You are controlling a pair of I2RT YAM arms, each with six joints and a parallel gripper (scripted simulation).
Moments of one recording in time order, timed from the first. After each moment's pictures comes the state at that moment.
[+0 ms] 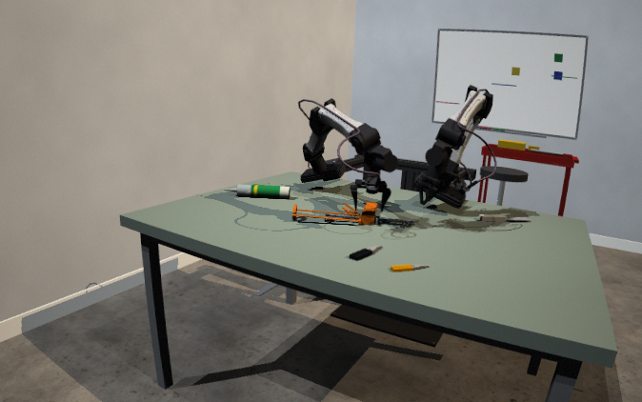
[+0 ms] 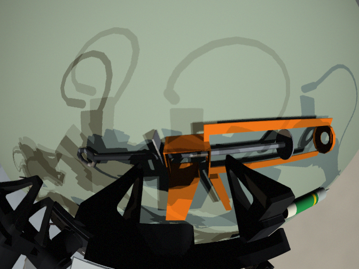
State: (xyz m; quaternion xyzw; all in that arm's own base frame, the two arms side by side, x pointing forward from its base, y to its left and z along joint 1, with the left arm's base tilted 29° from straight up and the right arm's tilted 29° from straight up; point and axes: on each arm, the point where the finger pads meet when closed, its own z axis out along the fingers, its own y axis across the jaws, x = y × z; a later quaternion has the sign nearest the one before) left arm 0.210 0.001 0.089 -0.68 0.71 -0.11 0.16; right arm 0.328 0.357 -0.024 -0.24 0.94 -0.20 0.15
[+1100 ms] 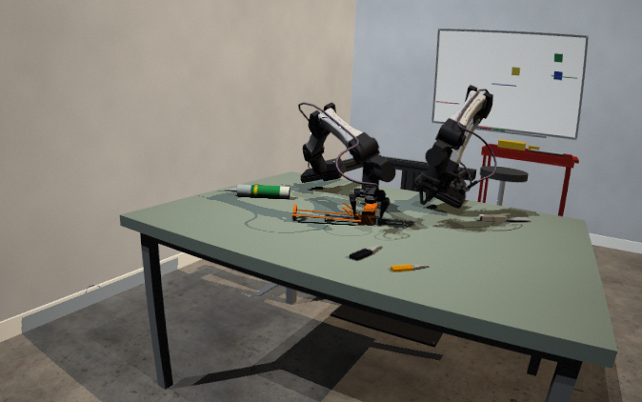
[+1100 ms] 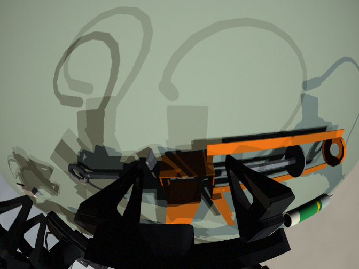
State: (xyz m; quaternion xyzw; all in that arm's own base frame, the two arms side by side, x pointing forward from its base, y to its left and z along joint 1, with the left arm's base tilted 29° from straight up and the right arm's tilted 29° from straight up) left arm 0.210 0.001 0.089 -0.68 0.71 -0.11 0.16; right arm 0.343 0.347 -0.050 -0.24 0.94 -0.20 0.15
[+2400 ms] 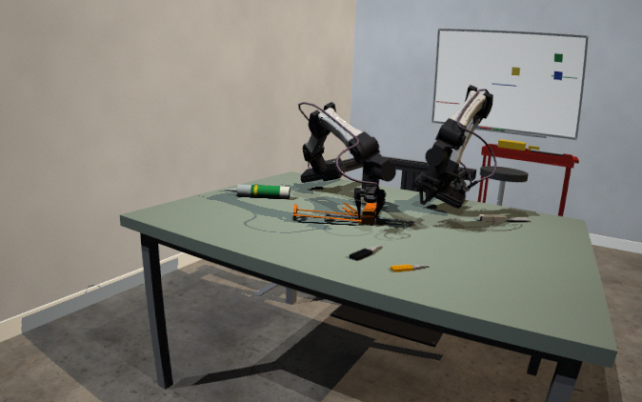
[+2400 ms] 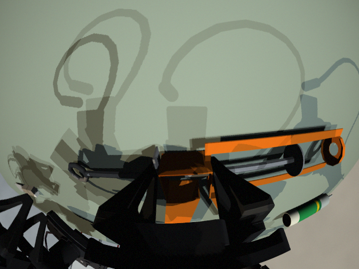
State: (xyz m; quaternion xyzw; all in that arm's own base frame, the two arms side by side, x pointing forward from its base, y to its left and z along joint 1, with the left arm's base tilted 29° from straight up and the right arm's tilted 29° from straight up) left arm 0.210 0.001 0.089 -0.68 0.71 -0.11 0.16; right arm 0.342 0.348 -0.048 -0.24 0.94 -0.20 0.15
